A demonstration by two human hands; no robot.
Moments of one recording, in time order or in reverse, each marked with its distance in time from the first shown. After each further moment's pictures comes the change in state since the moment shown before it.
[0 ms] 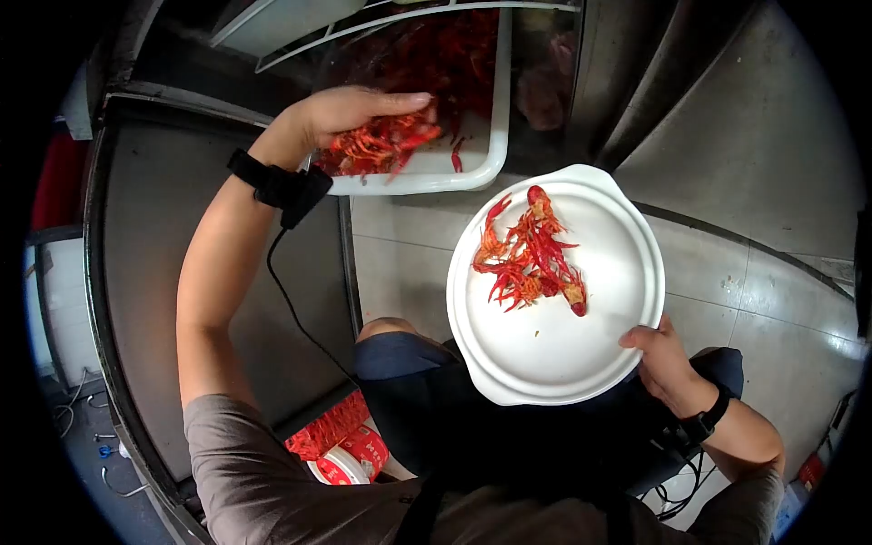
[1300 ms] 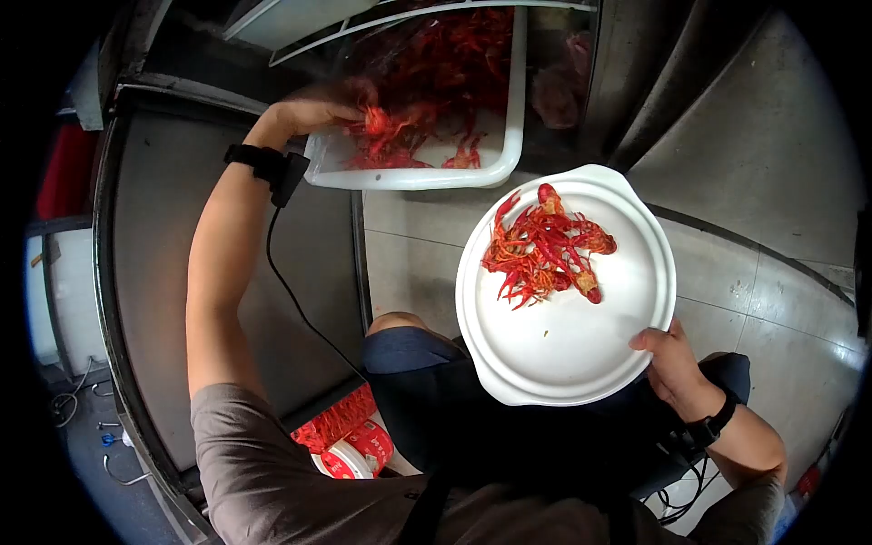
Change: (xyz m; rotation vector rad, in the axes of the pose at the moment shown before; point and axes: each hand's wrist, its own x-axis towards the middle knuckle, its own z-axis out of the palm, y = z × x) left_hand 0.002 -0.043 -0.098 0.453 0.074 0.198; right_hand -0.007 -0.009 0.008 0.028 -0.026 -0.005
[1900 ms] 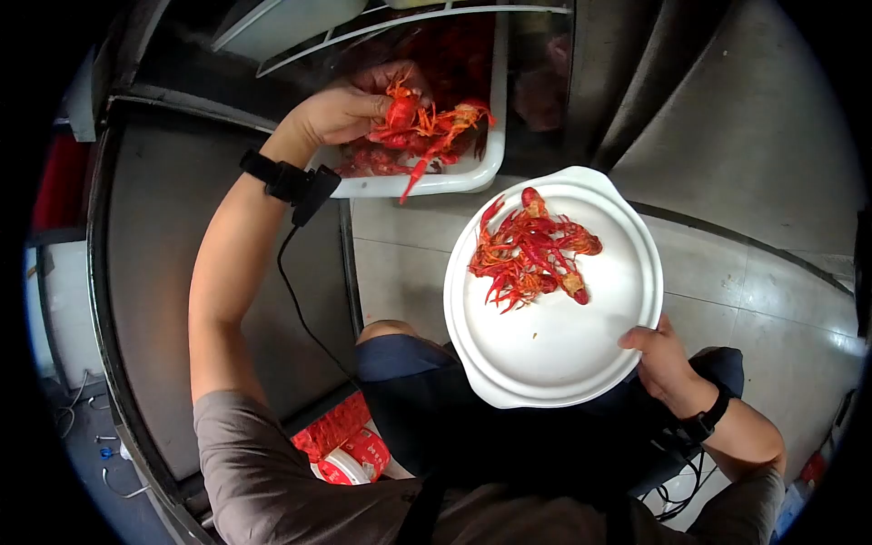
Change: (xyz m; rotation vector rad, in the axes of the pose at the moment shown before) left_hand 0.022 0.055 0.056 -0.492 -0.184 0.378; right_hand 0.004 0.005 -0.007 0.020 -0.046 -0.024
